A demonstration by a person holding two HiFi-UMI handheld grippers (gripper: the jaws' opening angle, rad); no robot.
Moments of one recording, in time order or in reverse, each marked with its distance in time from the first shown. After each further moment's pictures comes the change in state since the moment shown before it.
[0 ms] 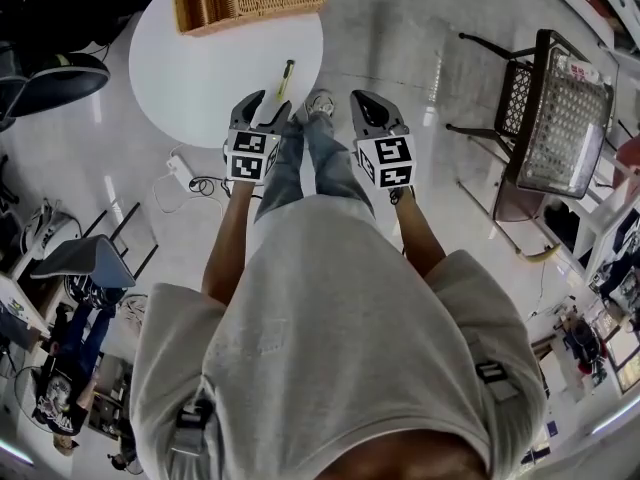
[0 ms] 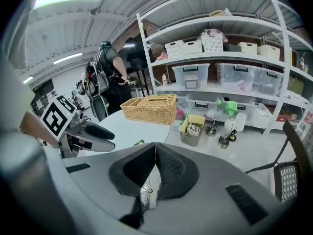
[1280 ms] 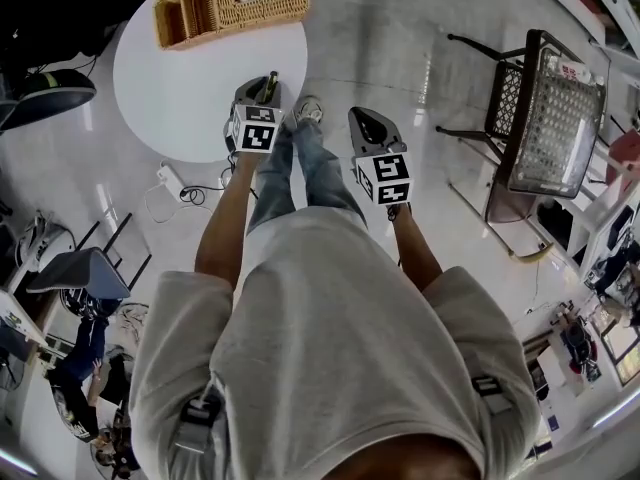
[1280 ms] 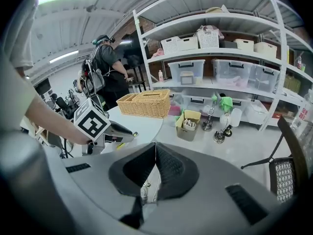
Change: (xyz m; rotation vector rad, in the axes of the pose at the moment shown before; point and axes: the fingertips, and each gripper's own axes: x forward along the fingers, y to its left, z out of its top) left arm 0.086 0.027 0.002 0.083 0.122 0.107; right arm -0.014 -0.023 -0.020 0.018 0.045 -0.026
